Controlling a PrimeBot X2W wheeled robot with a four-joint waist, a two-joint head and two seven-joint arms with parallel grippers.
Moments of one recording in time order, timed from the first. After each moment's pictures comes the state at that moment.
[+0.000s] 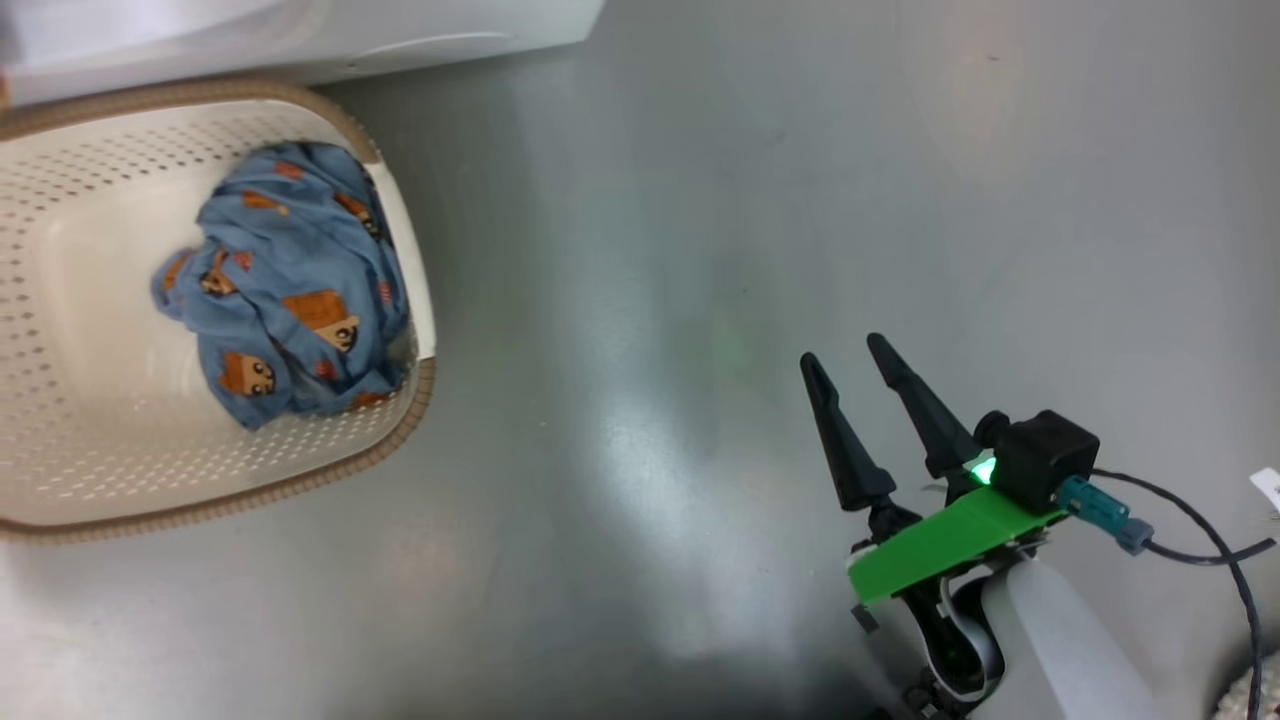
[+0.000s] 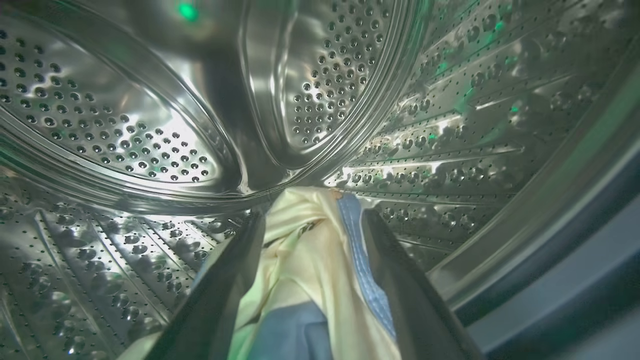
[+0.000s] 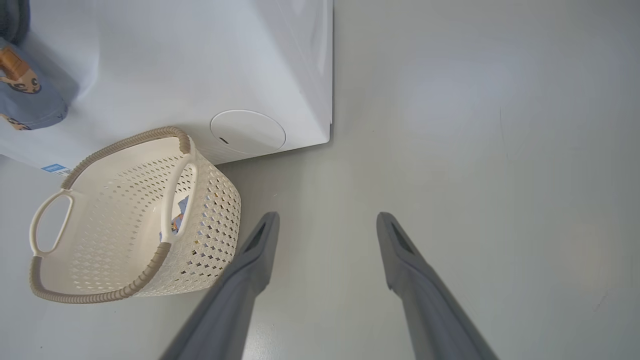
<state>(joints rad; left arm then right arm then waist) -1.51 0.30 -0.21 0.98 -0.27 -0.11 -0.26 -0.34 -0.05 0.22 0.27 0.36 0.13 -0.26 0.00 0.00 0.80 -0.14</state>
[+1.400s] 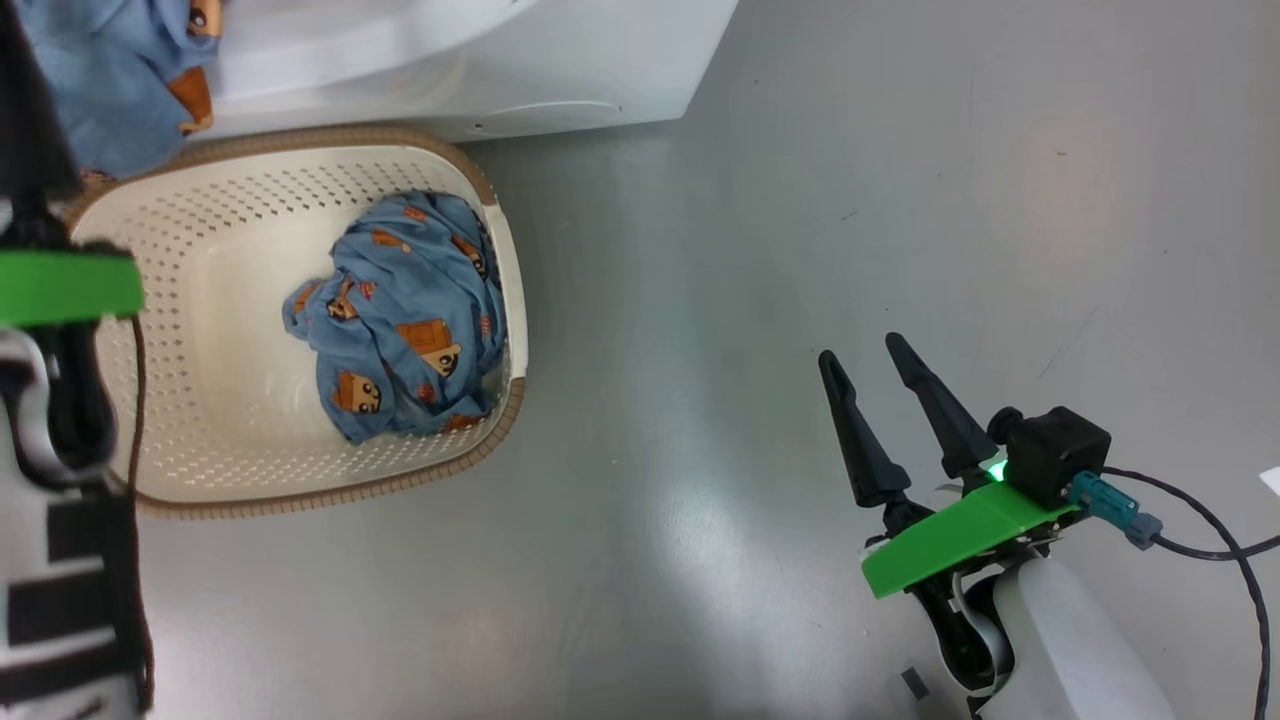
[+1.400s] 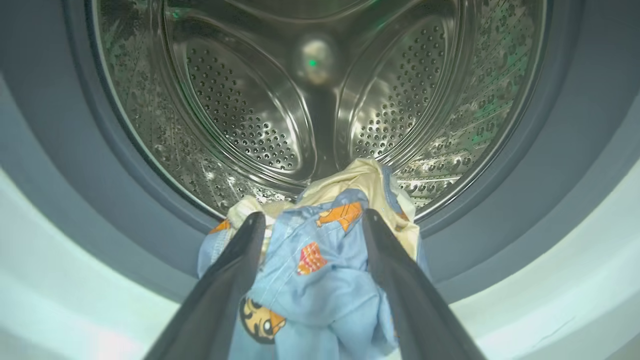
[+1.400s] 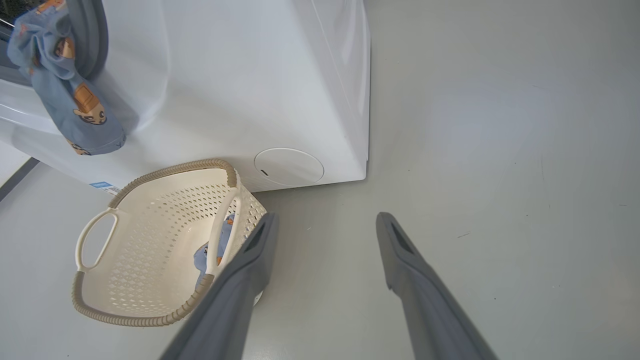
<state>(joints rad) -0.74 0.14 0.13 0.20 -0.30 -0.11 -0.26 -0.35 -0.06 0.18 0.31 0.35 0.13 -0.26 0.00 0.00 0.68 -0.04</state>
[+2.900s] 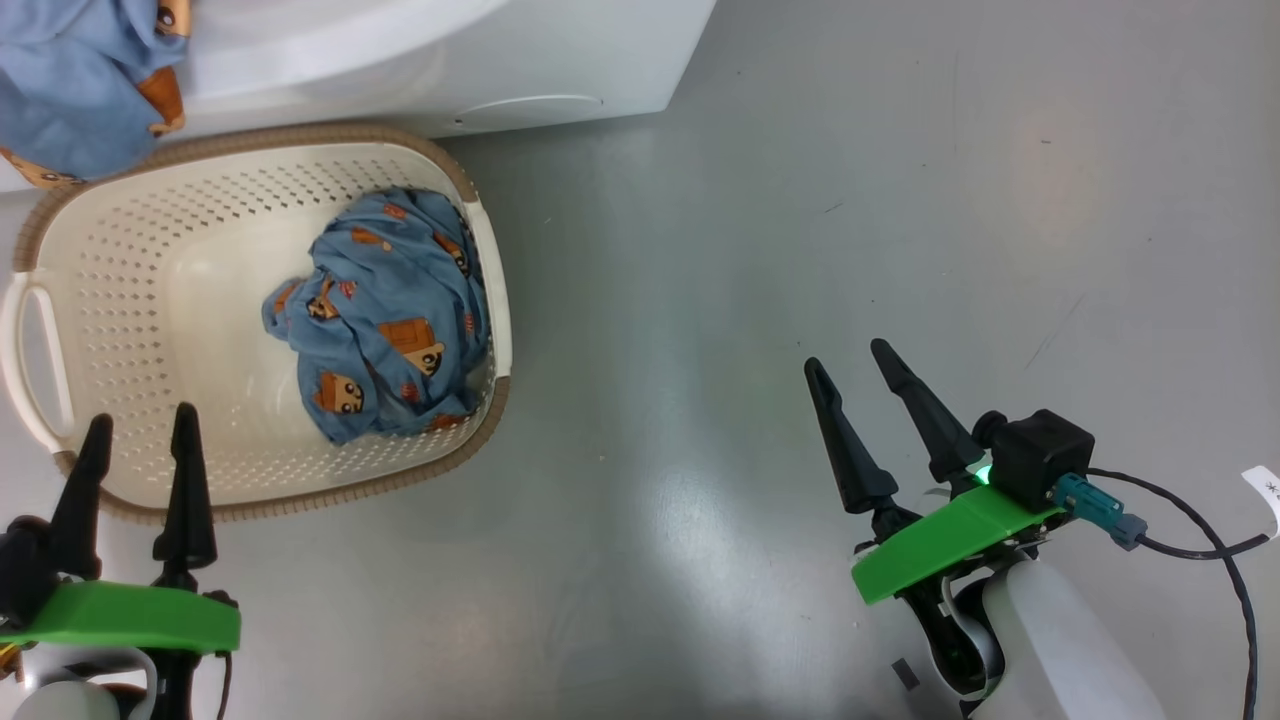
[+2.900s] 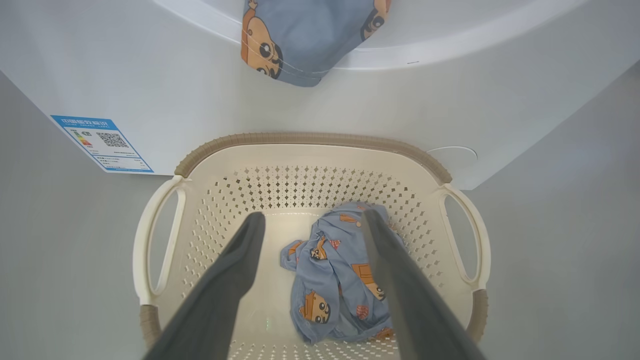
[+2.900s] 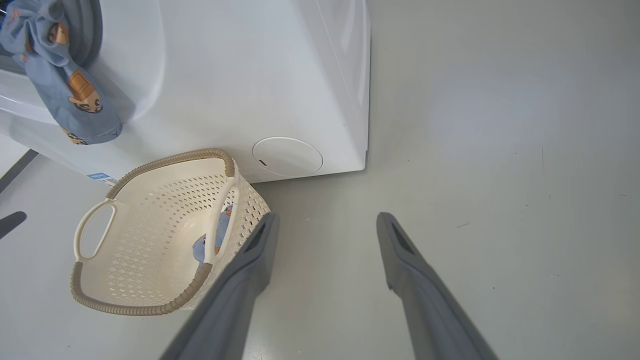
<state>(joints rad) -0.24 0.08 0.23 0.25 -0.22 -0.13 -0.26 -0.36 -0.06 0.21 0.32 0.36 0.13 -0.26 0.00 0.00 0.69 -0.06</state>
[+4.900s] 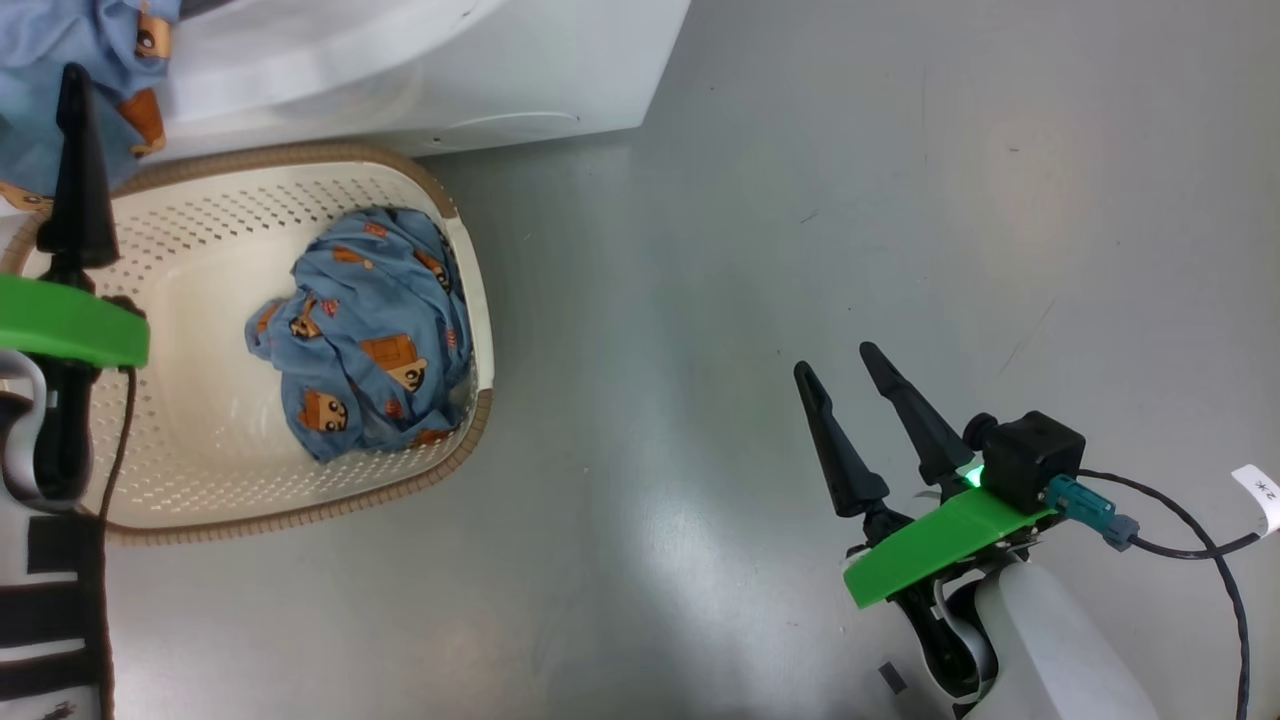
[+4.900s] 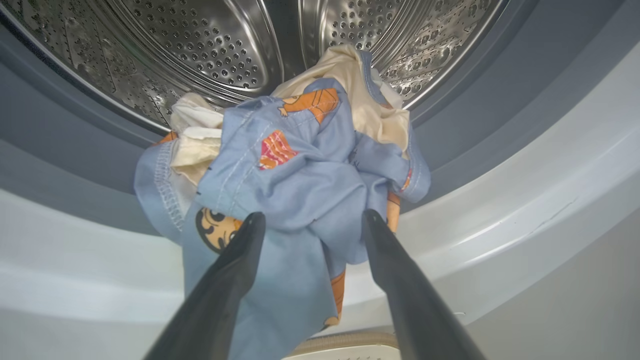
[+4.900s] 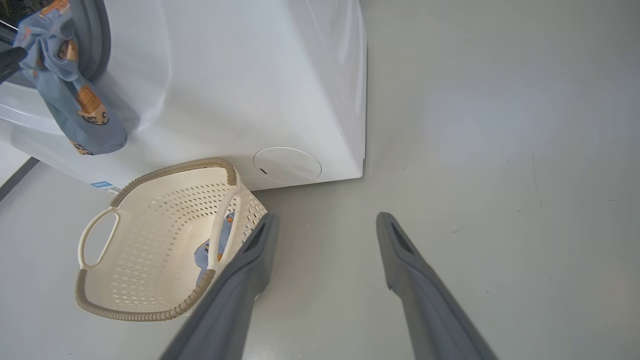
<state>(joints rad) -0.69 0.21 0.12 0.30 -0.25 -0.12 -0.13 -0.36 -0.06 0.23 0.32 0.37 0.13 -0.26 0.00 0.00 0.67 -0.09</state>
